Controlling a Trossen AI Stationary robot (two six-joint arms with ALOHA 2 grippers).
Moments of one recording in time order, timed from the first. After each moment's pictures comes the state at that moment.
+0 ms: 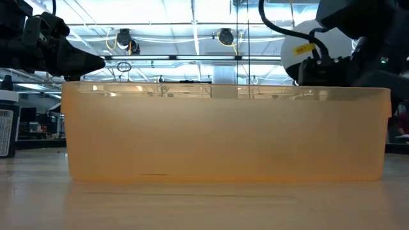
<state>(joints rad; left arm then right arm) 0.07 0.09 0.01 0.08 -0.10 -0.08 0.40 1.55 0.67 -0.29 0.24 0.66</state>
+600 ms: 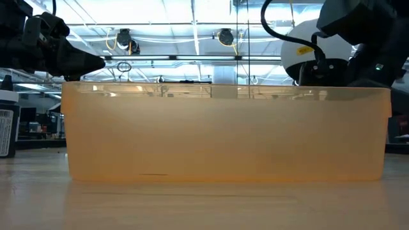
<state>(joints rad) 0.07 0.08 0.01 0.08 -0.10 -0.08 0.39 1.54 0.60 -0.28 0.29 0.69</state>
